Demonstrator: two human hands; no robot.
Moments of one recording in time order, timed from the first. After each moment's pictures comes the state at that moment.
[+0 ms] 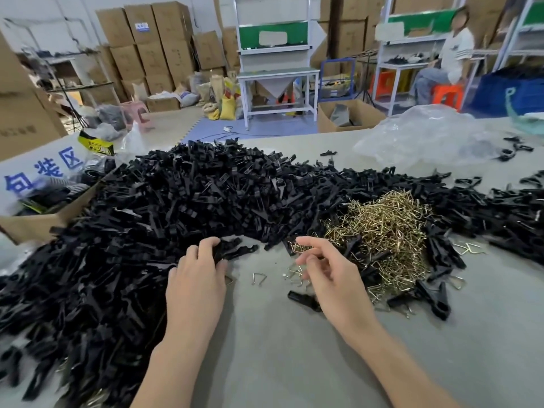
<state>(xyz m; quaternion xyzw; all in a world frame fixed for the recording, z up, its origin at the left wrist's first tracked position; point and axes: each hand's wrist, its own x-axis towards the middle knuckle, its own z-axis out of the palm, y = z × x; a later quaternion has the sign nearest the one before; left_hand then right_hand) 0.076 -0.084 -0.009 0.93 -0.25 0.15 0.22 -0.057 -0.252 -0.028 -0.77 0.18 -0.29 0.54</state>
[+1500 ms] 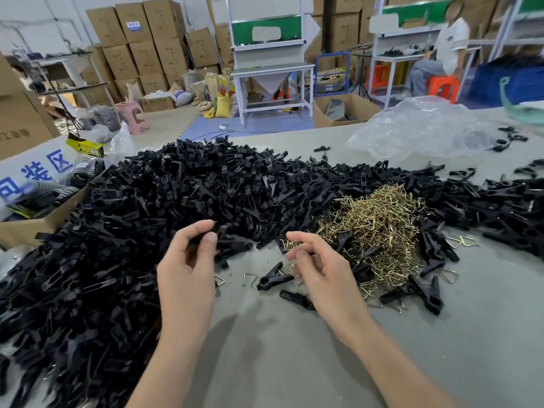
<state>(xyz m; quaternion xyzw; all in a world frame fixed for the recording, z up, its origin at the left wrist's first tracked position) 0.057 -0.096 0.010 0.71 -0.21 0.11 0.66 -0.060 -0.250 -0.018 -0.74 0.16 -0.29 0.59</state>
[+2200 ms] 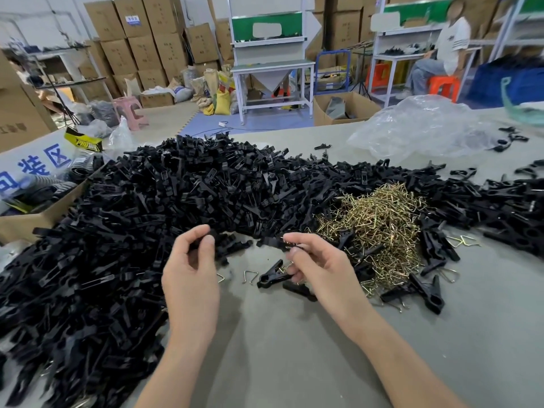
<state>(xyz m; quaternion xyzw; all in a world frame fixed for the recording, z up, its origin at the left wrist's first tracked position) 0.051 -0.101 0.003 0.71 -0.14 0.08 0.68 -0.057 -0.251 -0.010 -0.65 0.15 -0.26 0.70</state>
